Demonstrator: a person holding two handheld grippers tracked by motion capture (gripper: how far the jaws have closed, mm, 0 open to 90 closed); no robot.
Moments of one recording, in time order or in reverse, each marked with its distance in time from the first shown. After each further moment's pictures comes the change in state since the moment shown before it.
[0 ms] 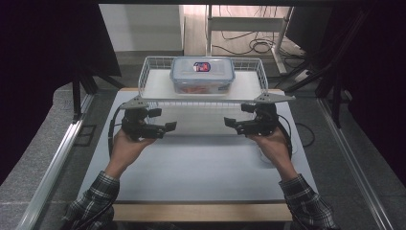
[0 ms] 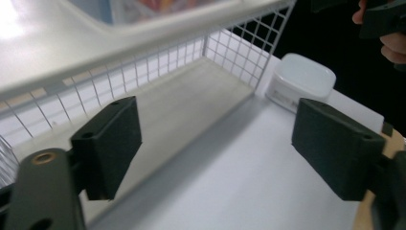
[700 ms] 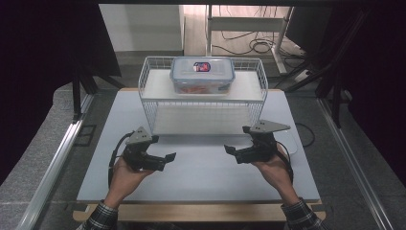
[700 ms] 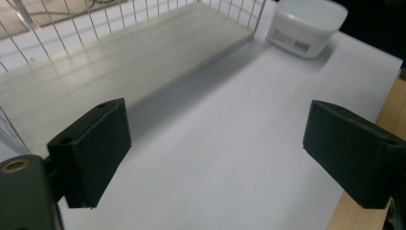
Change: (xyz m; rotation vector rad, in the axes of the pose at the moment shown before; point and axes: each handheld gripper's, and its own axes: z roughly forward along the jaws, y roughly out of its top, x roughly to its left) left arm -0.030 -0.071 0.002 0.080 0.046 0.029; right arm 0.025 -0.060 -0.007 0.062 -0.024 -0.073
